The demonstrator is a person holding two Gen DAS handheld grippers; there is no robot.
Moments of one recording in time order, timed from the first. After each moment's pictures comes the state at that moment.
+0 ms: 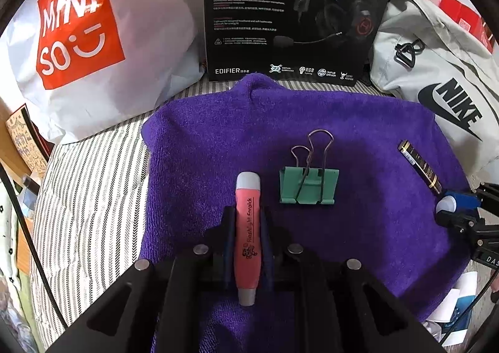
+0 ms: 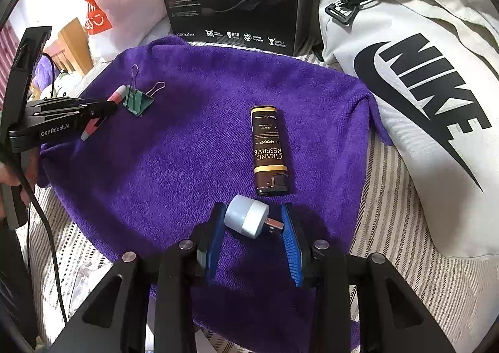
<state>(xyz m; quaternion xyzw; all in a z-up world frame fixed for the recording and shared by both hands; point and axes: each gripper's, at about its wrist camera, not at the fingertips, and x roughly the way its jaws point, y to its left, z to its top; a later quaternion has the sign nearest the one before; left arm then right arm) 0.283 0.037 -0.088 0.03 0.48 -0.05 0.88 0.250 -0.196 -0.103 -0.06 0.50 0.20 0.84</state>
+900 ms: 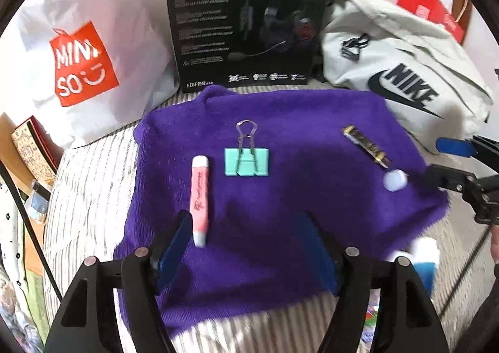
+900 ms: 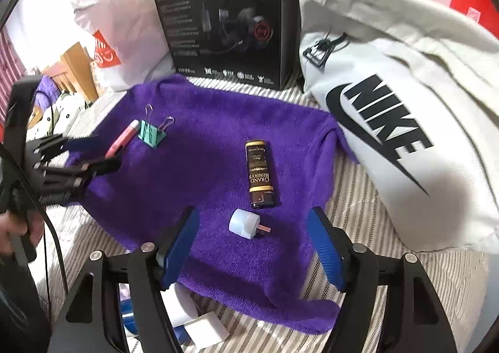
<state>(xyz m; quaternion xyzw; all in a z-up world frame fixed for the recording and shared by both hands) 0.220 0.002 -0.046 0.05 0.47 -0.08 0.88 0.232 -0.215 -0.045 -0.03 0.47 0.18 0.86</state>
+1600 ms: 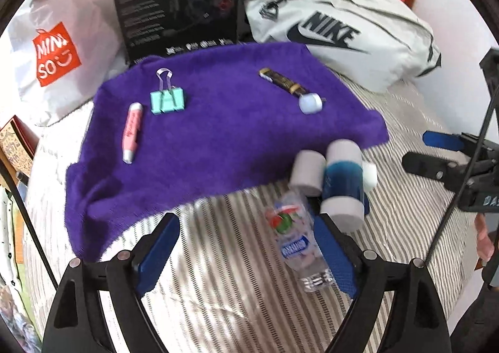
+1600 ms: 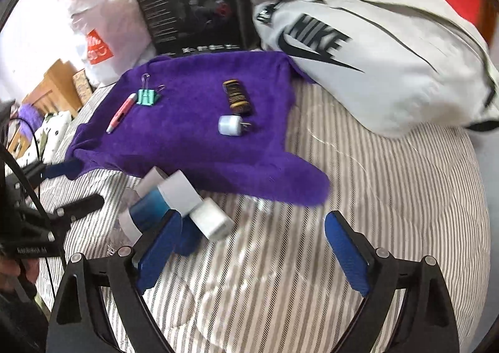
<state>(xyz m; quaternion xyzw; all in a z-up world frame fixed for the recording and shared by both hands) 0.128 -0.054 -0.062 0.08 0.49 -0.14 0.85 0.124 -0.254 -0.057 0.04 0.49 0.10 0.86</state>
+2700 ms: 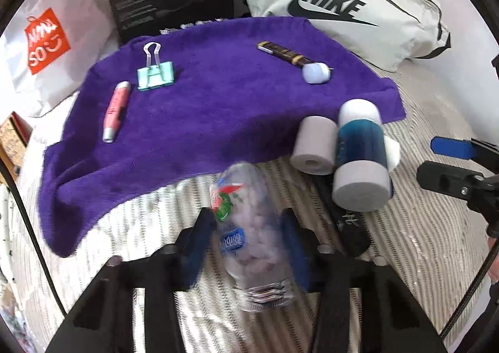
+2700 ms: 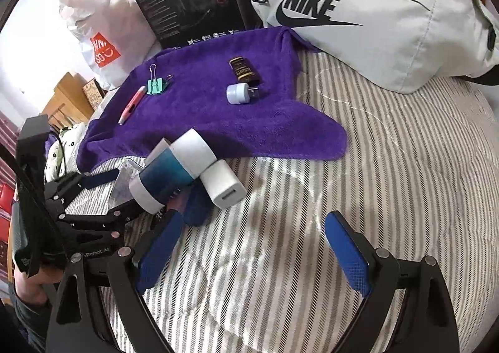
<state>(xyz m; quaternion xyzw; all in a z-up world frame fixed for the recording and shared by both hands) 0.126 -0.047 -0.101 0.10 0.49 -0.11 0.86 0.106 -0.253 -0.087 0.09 0.50 0.14 0.85</state>
